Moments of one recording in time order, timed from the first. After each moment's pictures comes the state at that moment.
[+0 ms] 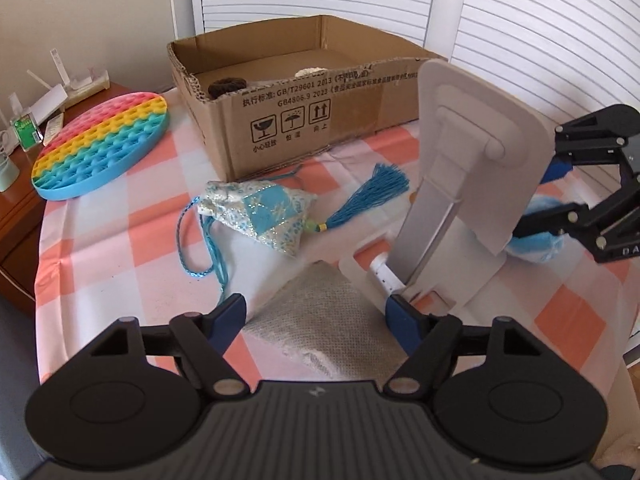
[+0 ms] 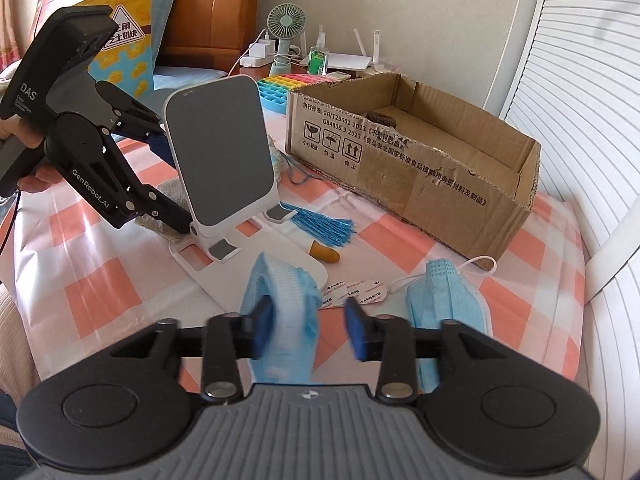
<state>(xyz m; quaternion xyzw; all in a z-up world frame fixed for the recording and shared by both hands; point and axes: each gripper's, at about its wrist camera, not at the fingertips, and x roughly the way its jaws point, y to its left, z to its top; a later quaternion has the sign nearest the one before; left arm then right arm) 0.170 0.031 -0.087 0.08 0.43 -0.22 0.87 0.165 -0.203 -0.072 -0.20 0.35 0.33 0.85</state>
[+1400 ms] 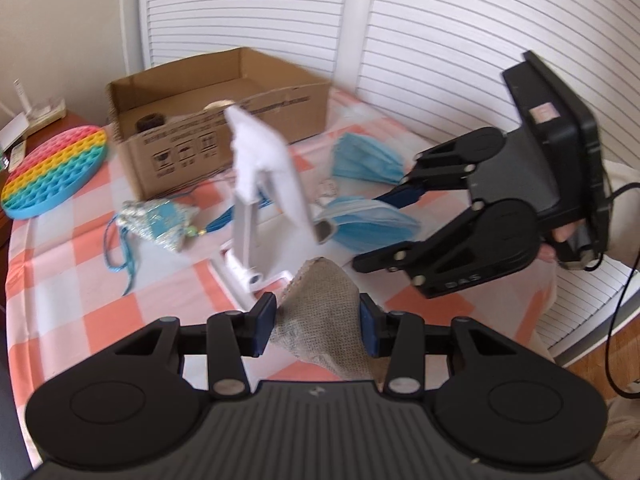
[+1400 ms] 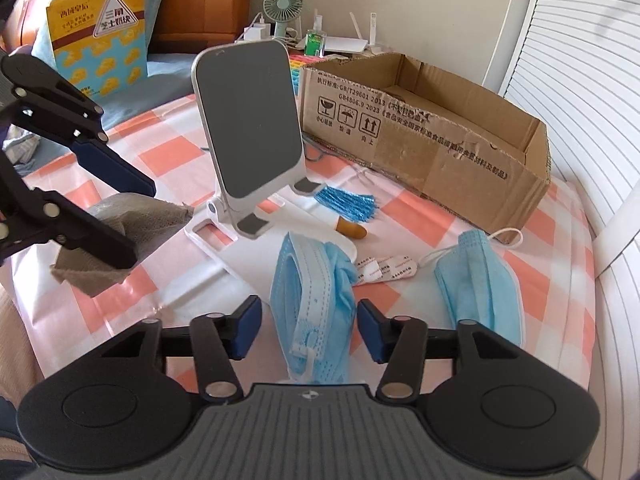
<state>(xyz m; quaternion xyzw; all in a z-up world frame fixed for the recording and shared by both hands) 0.095 -0.015 -0.046 0.08 0.40 -0.29 0.87 0.149 -0.185 -0.090 -0.20 0.37 0.31 0.85</state>
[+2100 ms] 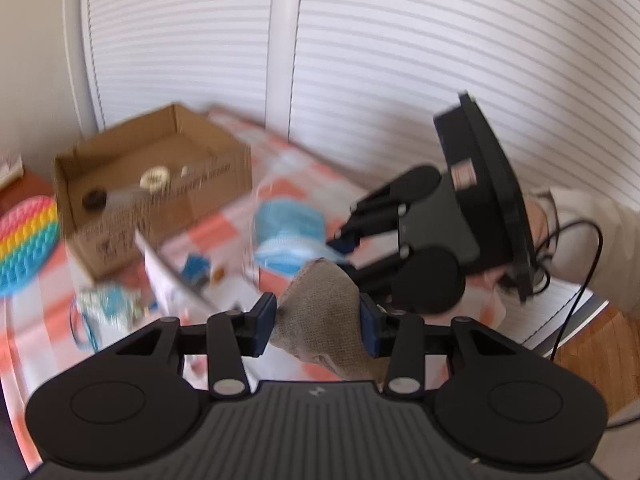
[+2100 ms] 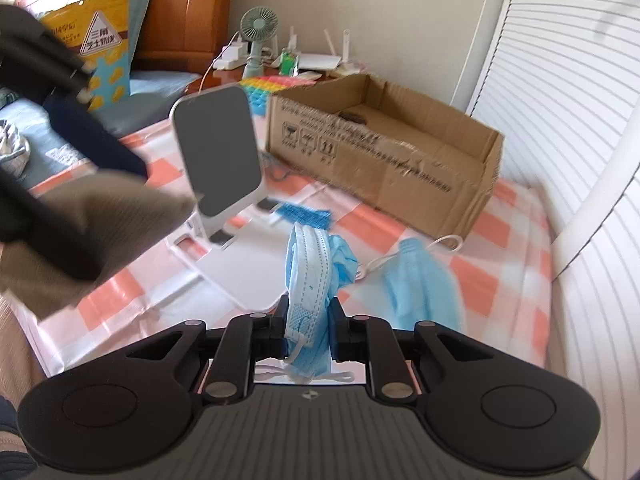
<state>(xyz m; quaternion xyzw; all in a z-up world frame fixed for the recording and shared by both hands) 0.095 -0.065 0.022 0.10 0.37 -0.35 0.85 0.140 -0.213 -0.057 -0.19 0.35 0.28 0.87</state>
